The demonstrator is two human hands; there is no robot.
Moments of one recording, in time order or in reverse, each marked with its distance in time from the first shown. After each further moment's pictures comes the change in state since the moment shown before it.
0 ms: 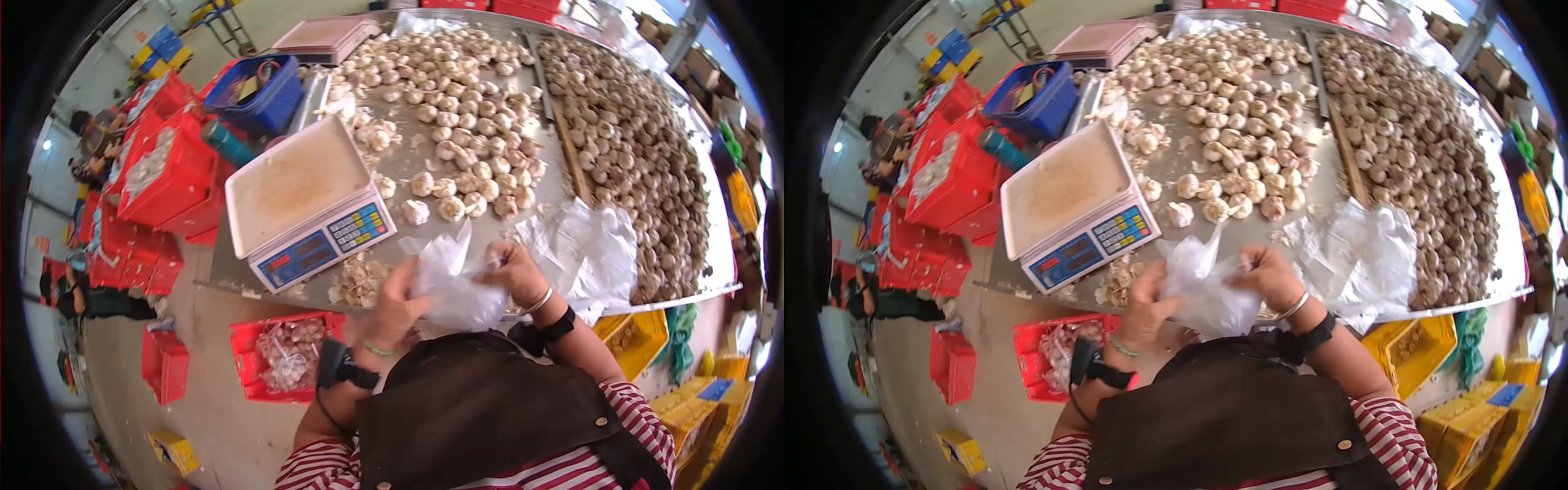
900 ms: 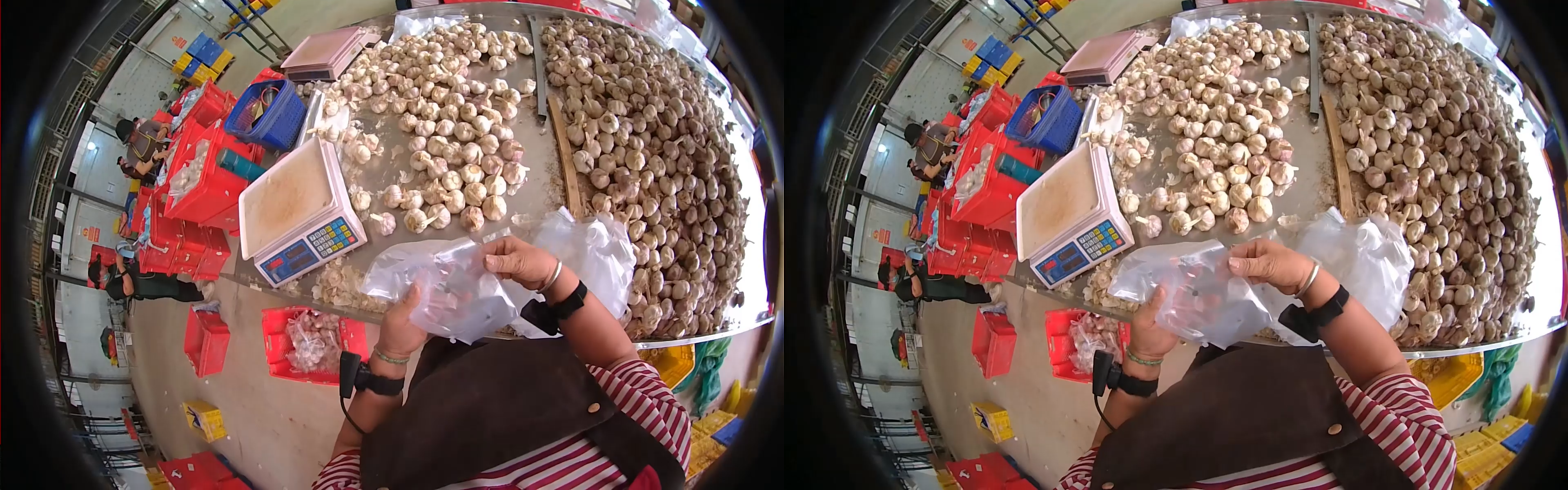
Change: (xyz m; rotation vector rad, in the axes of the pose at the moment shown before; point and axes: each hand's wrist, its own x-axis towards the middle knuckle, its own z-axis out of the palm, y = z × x) left_hand 0.012 -0.011 0.149 -0.530 0.002 -0.136; right_hand 0.016 -0.023 -0.160 0.042 -0.519 0.158
